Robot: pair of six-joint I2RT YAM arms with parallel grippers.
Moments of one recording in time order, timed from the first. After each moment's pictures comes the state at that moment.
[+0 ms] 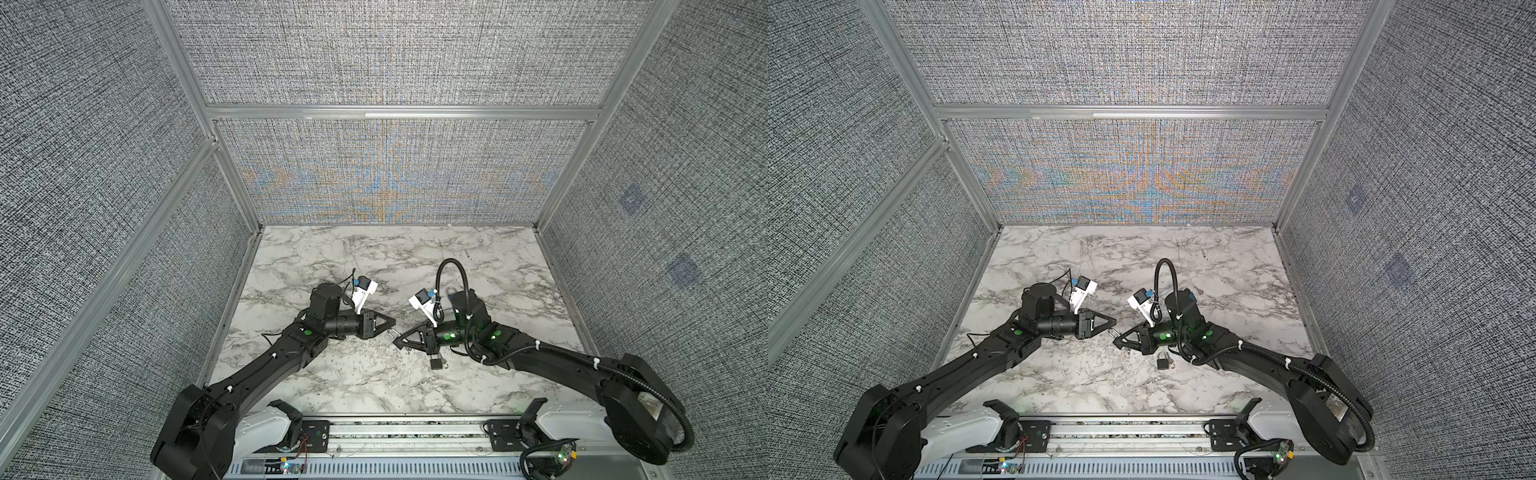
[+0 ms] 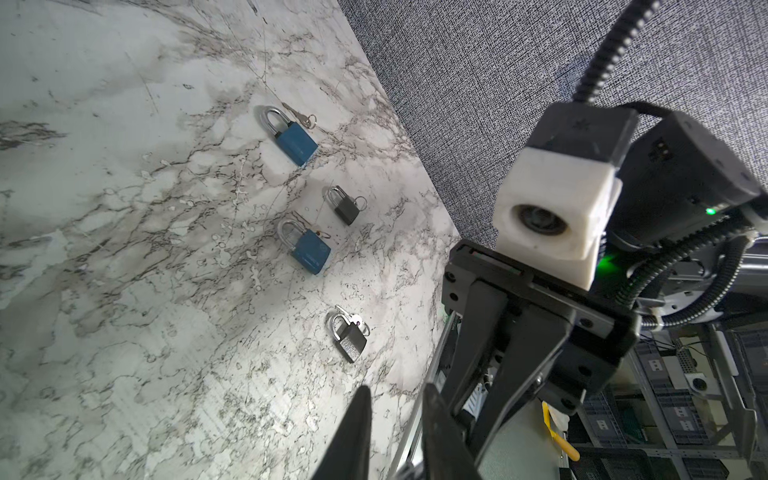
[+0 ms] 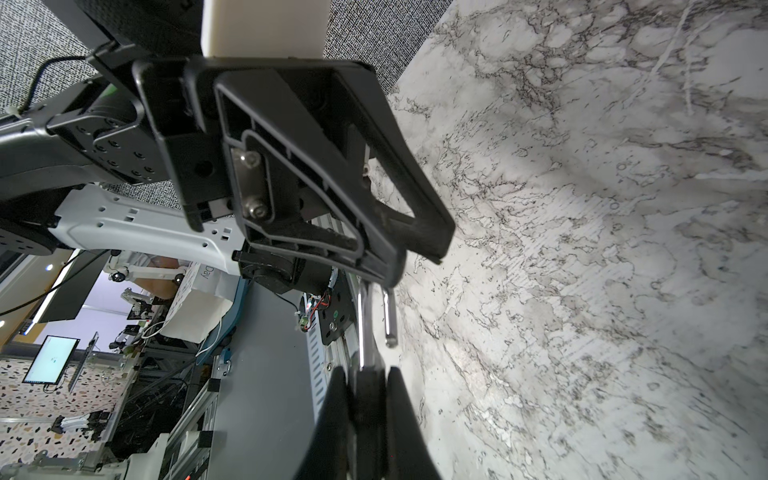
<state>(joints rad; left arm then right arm) -0.54 1.15 0.59 0.08 0.82 -0.56 0.74 1.29 0.63 0.22 -0.75 0.55</state>
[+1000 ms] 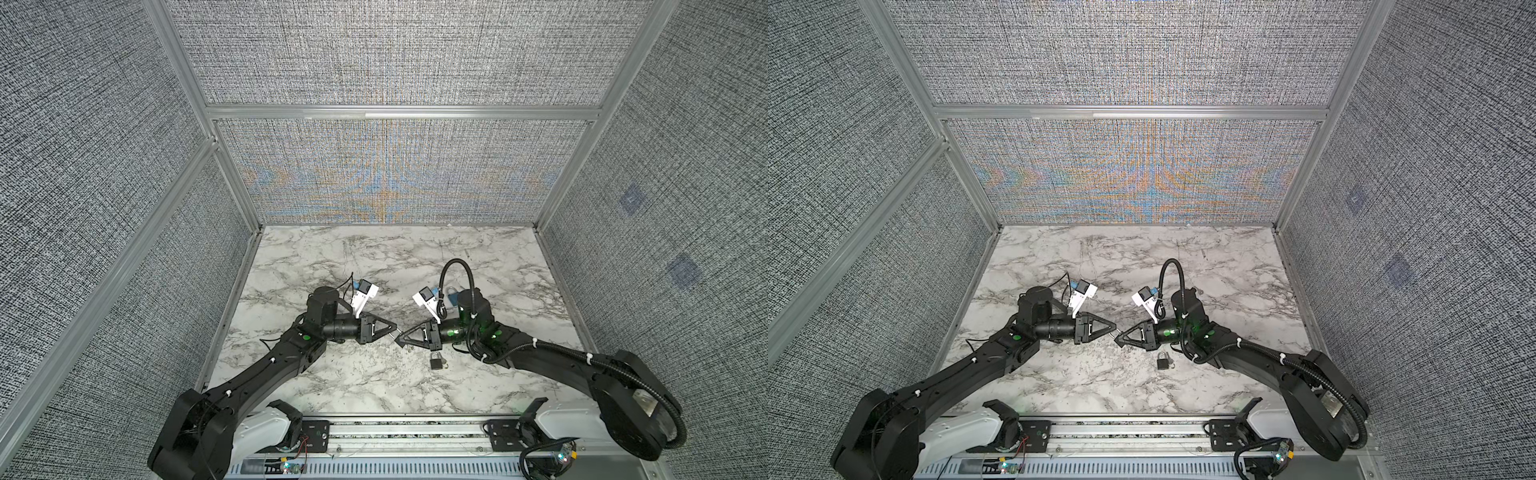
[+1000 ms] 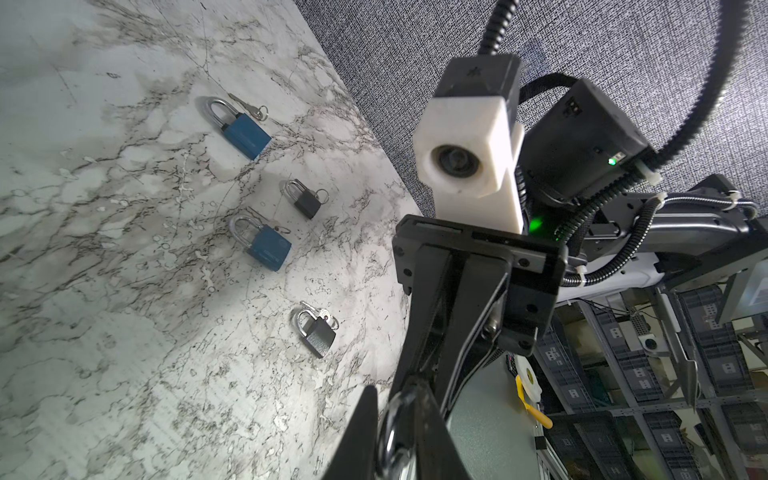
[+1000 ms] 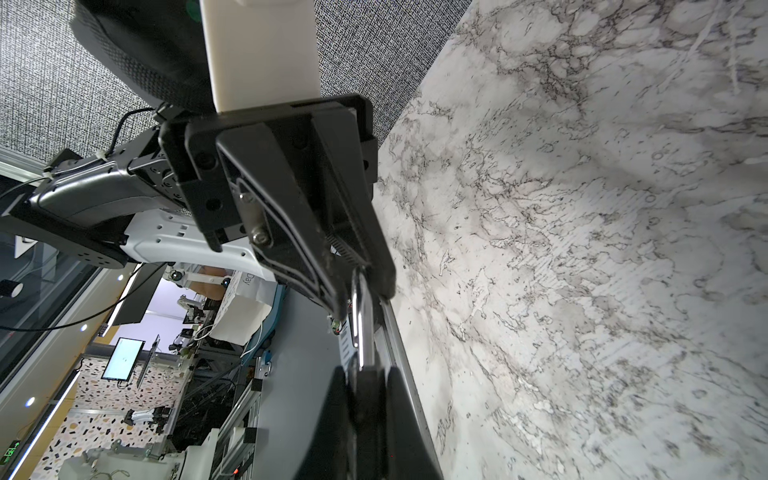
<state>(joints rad) -0.54 1.12 0.54 0.17 0.92 -0.59 0.69 1.32 0.60 0.36 -0.86 0.69</state>
